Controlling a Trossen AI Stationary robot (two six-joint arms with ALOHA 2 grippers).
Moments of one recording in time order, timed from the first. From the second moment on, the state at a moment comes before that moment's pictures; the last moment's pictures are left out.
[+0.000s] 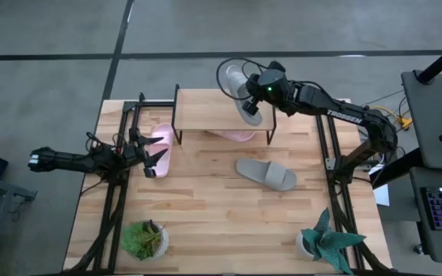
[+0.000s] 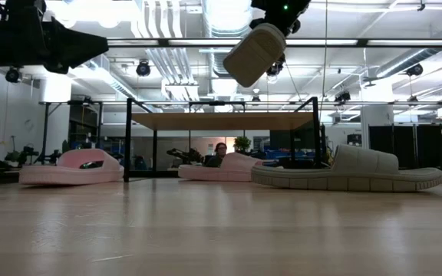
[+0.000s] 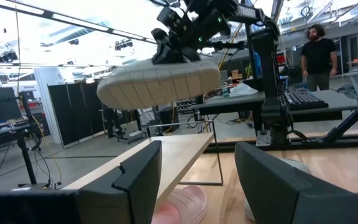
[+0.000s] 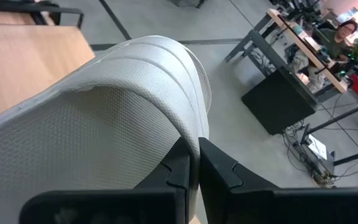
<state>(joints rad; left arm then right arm) -0.09 0.21 0.04 0.38 -0.44 0.29 -0.36 1.55 1.55 -0.54 0.55 -0.29</state>
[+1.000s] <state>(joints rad) -0.09 0.15 0.05 0.39 -0.44 0.34 -0.30 1.65 1.58 -0.38 0.55 -0.33</state>
